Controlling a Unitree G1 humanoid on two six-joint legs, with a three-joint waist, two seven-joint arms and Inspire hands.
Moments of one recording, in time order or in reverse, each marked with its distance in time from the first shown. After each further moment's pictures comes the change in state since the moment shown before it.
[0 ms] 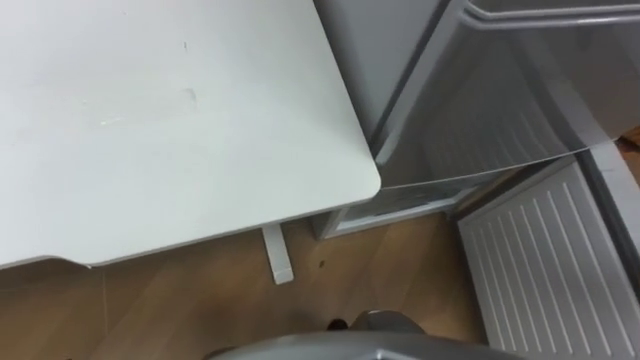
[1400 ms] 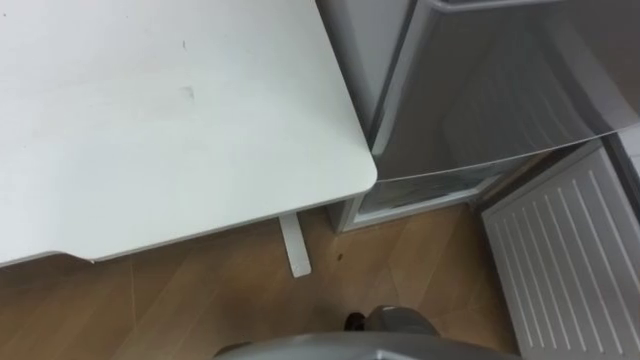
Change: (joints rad) left arm -0.017 0.039 0.004 0.010 0.111 0.034 -0.120; right arm 0.092 -0.015 0.008 0.259 -0.063 0.023 0.211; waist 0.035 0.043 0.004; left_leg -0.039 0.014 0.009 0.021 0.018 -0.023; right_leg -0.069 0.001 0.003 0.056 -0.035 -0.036
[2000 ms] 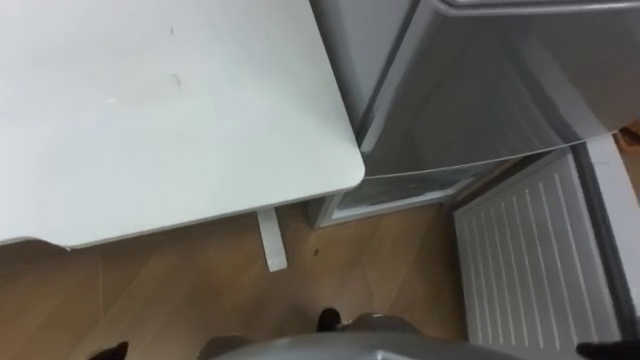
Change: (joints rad) left arm -0.062 -0.045 -0.231 0.011 0.019 0.045 -0.063; right arm 0.534 0.110 0.327 -0.951 -0.068 0.178 0.085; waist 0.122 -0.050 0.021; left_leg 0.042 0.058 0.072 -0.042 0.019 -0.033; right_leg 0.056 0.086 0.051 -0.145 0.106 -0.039
